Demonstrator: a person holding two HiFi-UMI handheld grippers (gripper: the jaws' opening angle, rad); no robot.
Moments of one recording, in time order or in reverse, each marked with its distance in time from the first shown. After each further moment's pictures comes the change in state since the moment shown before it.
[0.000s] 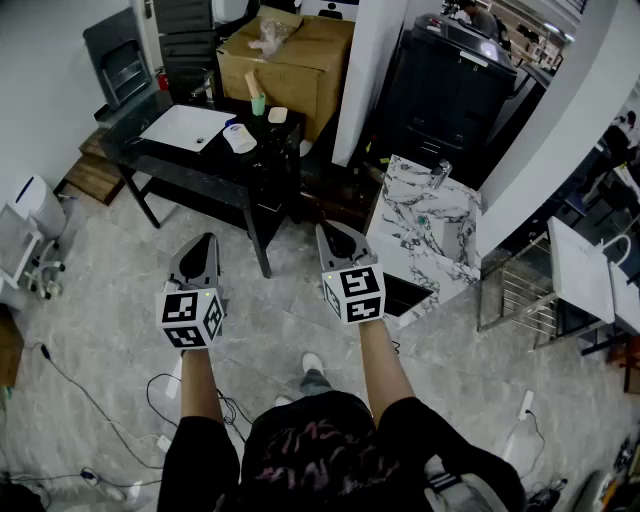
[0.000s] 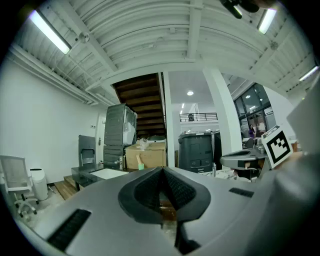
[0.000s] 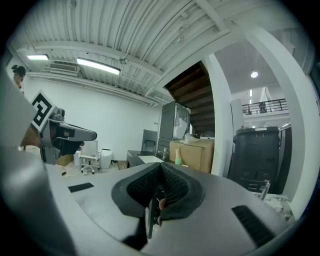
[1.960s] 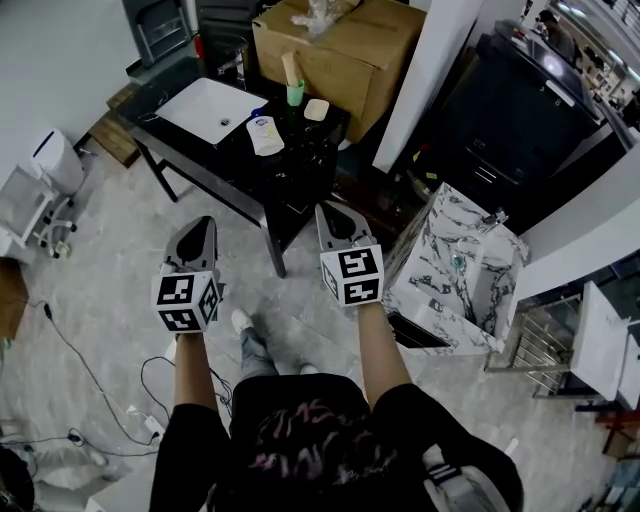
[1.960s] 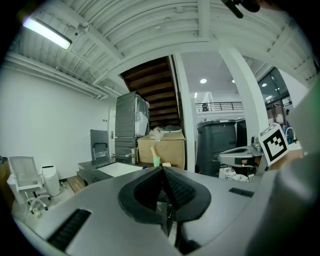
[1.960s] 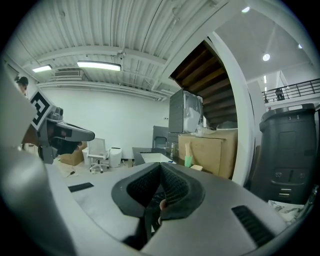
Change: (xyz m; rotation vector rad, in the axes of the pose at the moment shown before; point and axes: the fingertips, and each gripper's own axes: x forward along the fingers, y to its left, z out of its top) left arm 0.183 0.085 -0.033 -0.015 0.101 0.150; right arm 0.232 -0.066 -0.033 0.017 0.035 0.174
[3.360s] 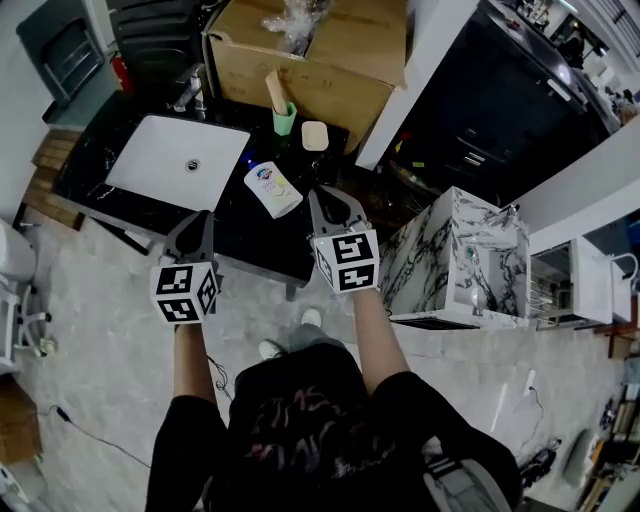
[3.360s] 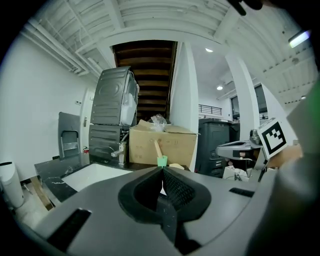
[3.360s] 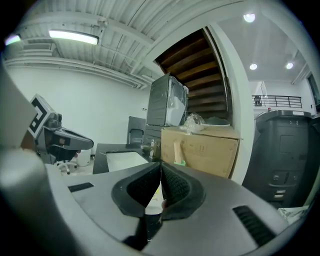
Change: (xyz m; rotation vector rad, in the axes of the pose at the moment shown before) left arm 0.285 0.197 0.000 -0.019 0.059 -0.337; right arm 0.286 -0.030 0.035 0.022 0.098 -0.304
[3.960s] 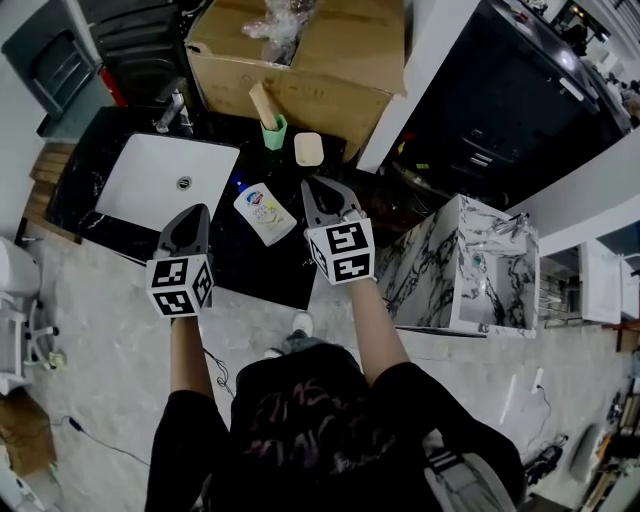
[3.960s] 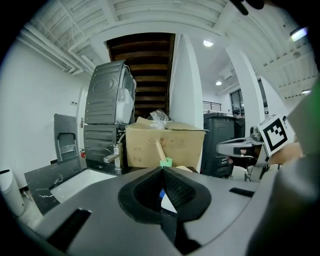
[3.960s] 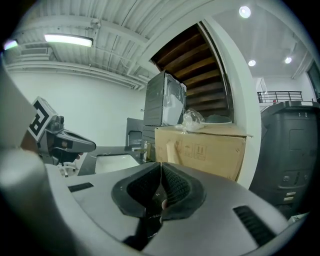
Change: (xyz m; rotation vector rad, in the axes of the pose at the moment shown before) left arm 0.097 0.014 0.019 0.040 0.033 -0.001; right arm 0.077 -0.056 0.004 0.033 -0.009 0.015
